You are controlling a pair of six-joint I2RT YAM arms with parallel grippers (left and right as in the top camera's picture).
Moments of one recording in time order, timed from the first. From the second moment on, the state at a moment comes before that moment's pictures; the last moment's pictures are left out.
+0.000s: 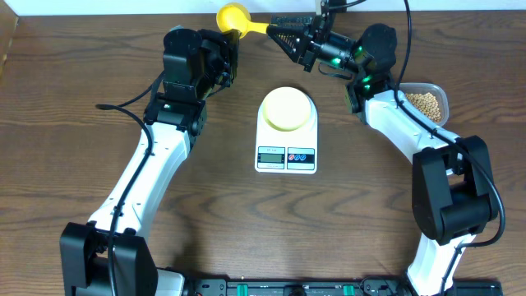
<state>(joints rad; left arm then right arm) -0.21 1.58 1.20 0.07 0.20 -1.62 0.32 1.99 1.38 0.92 -0.91 0.65</state>
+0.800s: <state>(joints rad) -0.21 1.58 1.20 0.07 0.20 -1.62 0.32 1.99 1.38 0.92 -0.91 0.66</state>
